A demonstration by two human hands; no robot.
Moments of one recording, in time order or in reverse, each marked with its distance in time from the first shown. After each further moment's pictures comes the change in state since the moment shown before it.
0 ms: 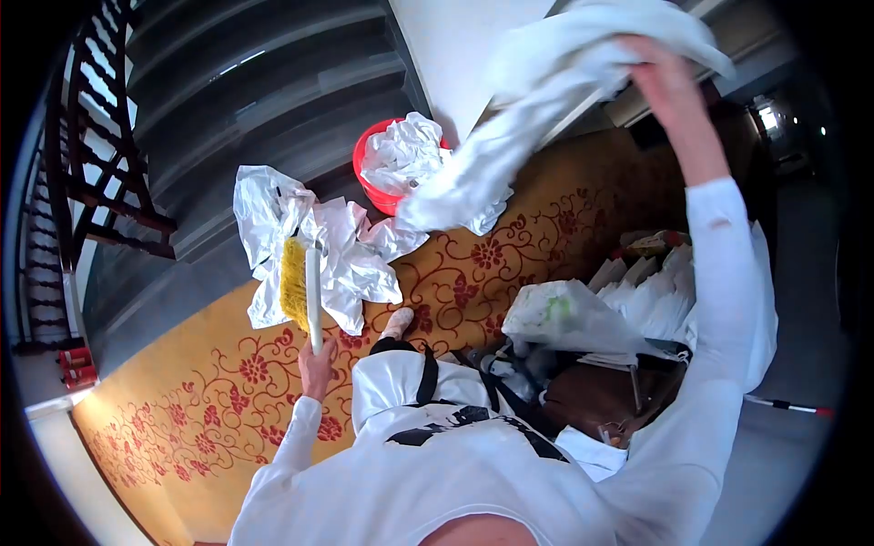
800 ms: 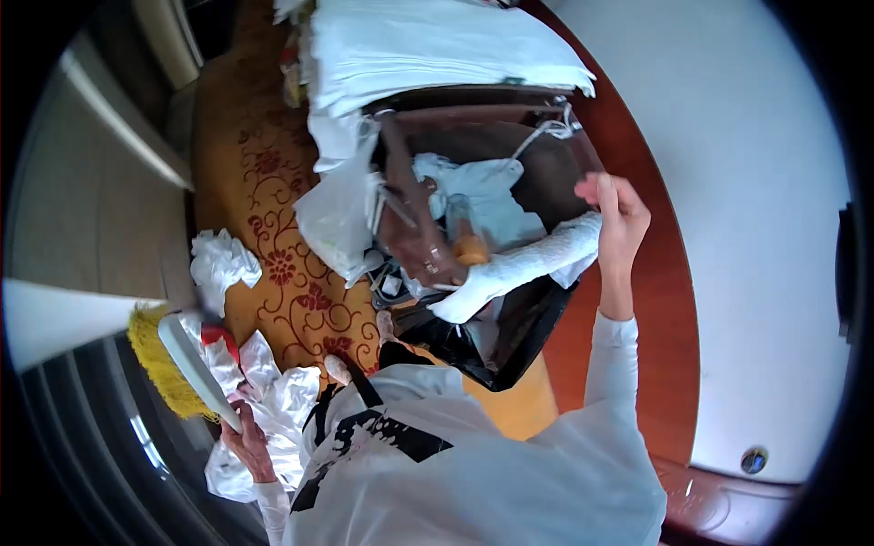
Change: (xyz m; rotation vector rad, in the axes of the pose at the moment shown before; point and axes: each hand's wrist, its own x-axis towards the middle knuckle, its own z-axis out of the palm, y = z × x) left_hand -0.052 0.159 0.225 0.432 -0.855 0.545; right_hand -0.668 -0.063 -0.035 -0.822 1.718 0.180
